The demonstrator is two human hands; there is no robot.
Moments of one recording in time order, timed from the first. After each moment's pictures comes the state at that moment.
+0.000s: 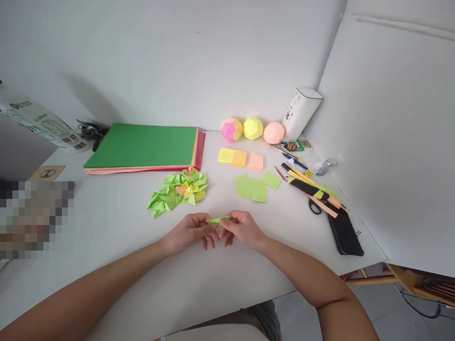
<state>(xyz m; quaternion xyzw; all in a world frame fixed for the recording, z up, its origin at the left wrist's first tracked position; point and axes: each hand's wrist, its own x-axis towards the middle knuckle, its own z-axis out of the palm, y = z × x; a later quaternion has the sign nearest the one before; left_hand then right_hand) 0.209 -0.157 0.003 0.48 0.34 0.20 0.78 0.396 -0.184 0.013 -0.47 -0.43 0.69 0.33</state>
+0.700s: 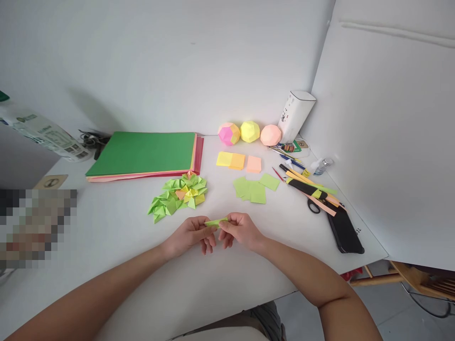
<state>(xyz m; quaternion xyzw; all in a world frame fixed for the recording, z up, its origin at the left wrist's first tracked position) 0.210 -0.157 0.007 0.49 0.36 0.19 0.77 0.394 -0.184 0.008 -0.47 -0.43 0.69 0.34</state>
